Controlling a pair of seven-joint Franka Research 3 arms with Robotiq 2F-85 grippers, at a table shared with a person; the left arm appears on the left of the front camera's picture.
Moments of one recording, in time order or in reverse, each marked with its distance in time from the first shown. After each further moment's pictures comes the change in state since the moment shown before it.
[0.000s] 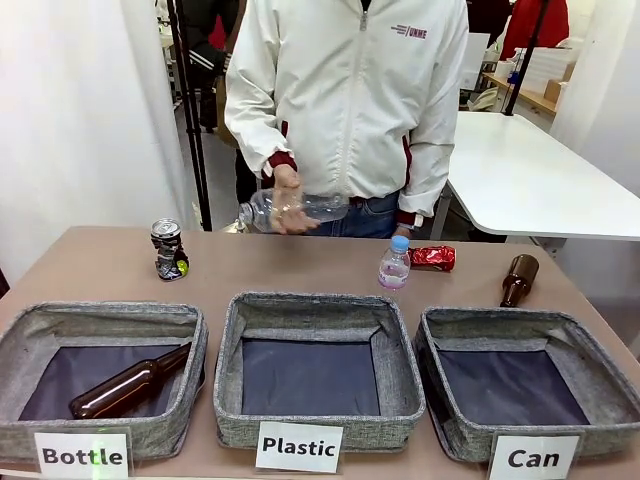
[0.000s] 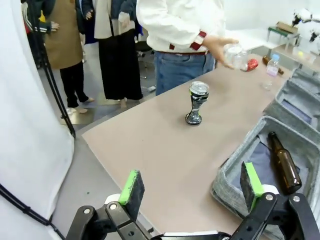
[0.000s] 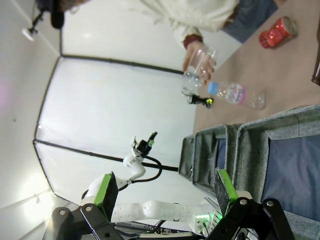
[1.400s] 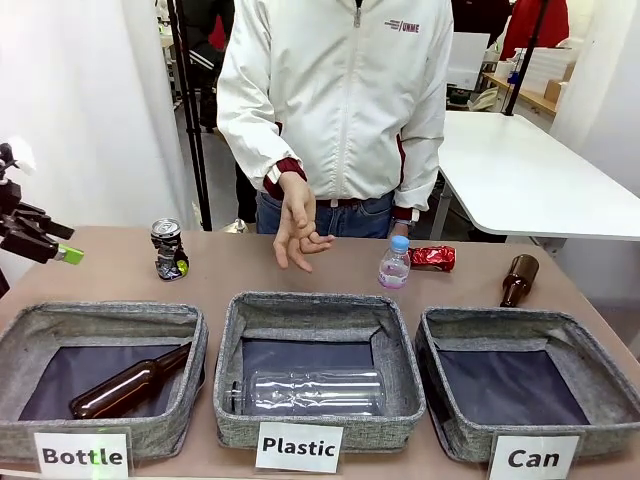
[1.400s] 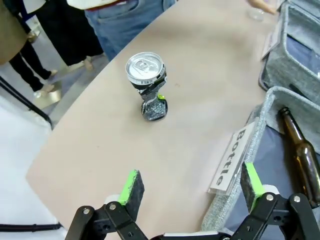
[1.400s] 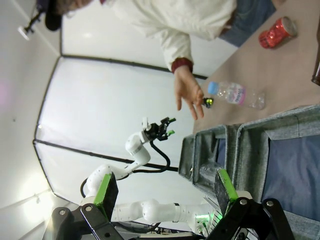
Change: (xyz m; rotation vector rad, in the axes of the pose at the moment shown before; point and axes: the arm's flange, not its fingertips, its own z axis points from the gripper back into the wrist) left arm 0.037 -0.052 -0.222 -0.128 0.399 -0.196; right arm 0.000 0.000 0.000 0.000 0.000 0.000
